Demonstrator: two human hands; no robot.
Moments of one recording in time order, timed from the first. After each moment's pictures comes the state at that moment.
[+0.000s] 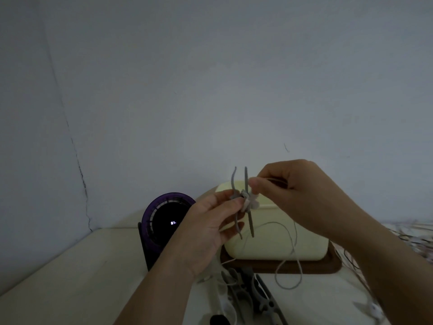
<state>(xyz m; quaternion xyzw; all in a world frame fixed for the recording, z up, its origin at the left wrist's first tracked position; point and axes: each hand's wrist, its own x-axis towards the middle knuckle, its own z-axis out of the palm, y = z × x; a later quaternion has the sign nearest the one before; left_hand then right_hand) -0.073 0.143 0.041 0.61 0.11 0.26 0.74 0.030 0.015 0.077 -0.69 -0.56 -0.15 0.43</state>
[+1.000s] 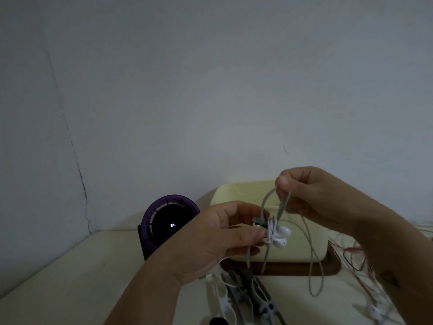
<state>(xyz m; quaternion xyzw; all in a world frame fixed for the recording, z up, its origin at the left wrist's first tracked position) -0.087 0.144 0.047 0.70 -0.01 0.10 0.70 0.072 0.010 0.064 -0.53 -0.57 0.21 0.60</state>
